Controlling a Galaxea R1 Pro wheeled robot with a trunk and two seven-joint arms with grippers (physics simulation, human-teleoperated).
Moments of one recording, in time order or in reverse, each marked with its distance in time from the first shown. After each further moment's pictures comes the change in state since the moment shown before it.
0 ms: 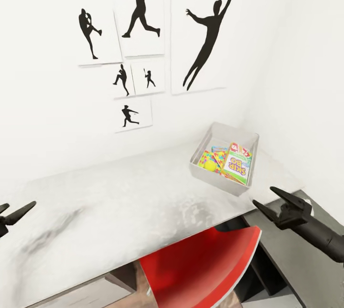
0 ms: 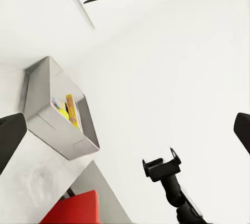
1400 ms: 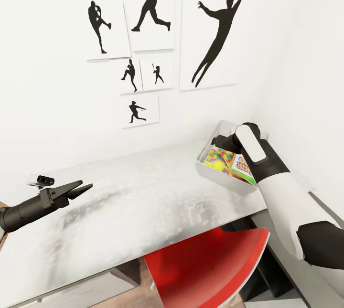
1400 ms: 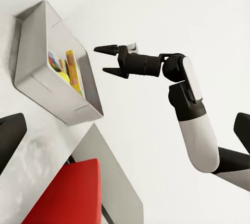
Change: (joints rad) left arm -0.254 -0.038 -0.378 -0.004 0.012 0.039 0.270; right arm -1.048 0.330 0.505 0.646 0.667 -0.159 -1.239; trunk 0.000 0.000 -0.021
